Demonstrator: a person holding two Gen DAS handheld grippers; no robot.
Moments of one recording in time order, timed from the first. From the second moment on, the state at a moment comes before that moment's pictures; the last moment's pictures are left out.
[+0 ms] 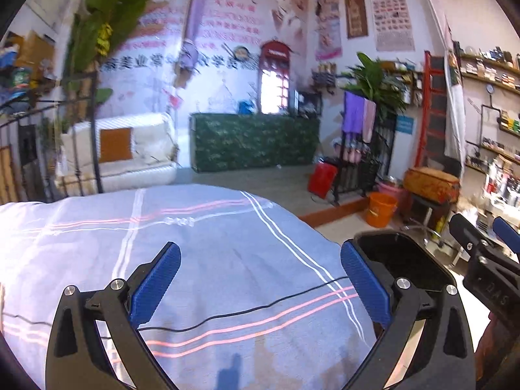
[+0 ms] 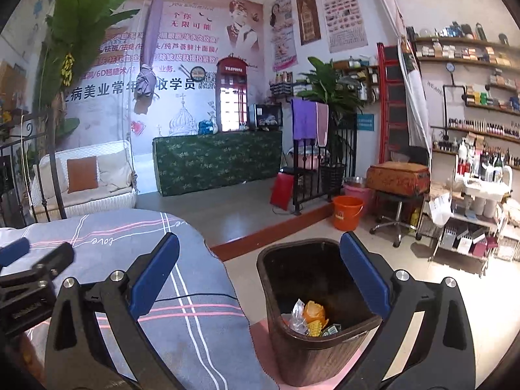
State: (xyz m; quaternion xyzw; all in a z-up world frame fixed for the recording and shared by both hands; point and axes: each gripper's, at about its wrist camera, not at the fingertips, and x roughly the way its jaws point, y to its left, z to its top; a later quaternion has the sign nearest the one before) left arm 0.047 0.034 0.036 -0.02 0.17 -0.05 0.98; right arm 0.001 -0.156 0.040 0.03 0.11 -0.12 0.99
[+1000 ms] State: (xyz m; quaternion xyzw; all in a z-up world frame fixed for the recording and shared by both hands) left arm 0.025 0.052 0.036 -0.05 0.17 -0.03 0.98; right arm -0.015 -0.142 0.041 0.03 0.10 -0.10 0.99
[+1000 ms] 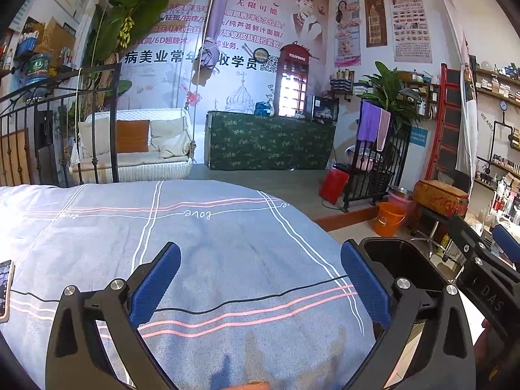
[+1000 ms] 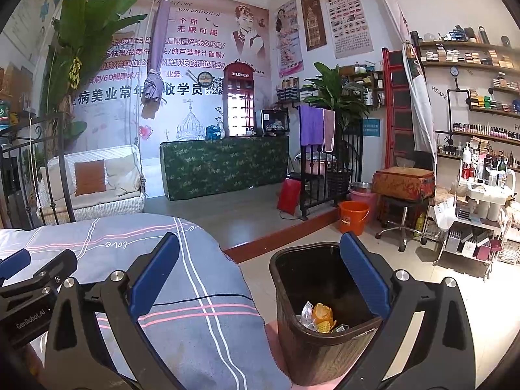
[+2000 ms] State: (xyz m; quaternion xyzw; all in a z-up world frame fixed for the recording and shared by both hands) left arm 0.024 0.051 0.038 -0.05 0.18 -0.03 0.98; right arm -0.011 -0.139 0.040 0.03 0.11 -0.11 0.99
